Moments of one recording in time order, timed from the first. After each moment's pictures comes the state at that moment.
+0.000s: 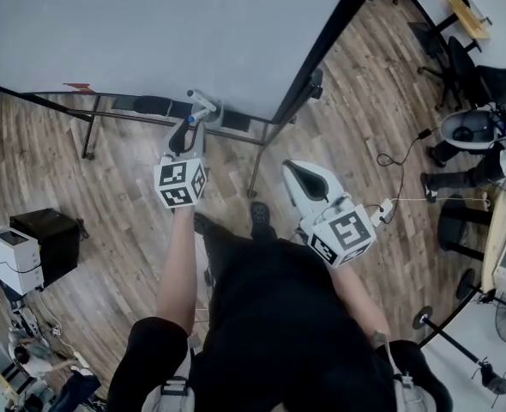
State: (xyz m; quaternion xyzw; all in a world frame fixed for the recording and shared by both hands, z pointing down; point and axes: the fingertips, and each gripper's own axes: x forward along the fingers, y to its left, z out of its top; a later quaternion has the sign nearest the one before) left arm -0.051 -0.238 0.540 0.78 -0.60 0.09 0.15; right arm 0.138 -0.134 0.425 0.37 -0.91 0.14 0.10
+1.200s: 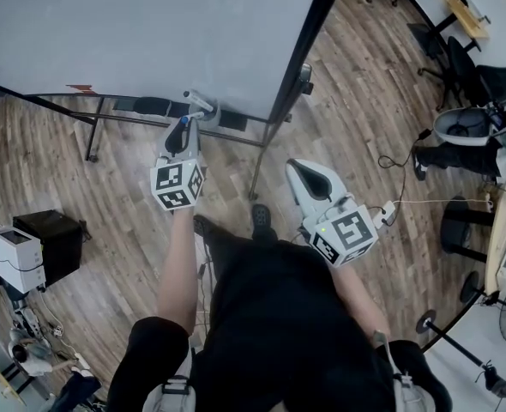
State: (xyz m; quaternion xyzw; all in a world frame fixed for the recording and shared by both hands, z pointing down) left arm -0.049 -0.229 0.507 0.77 -0.62 0.07 0.12; right arm 0.160 -0.124 0.417 0.39 -0.91 0.13 0.09
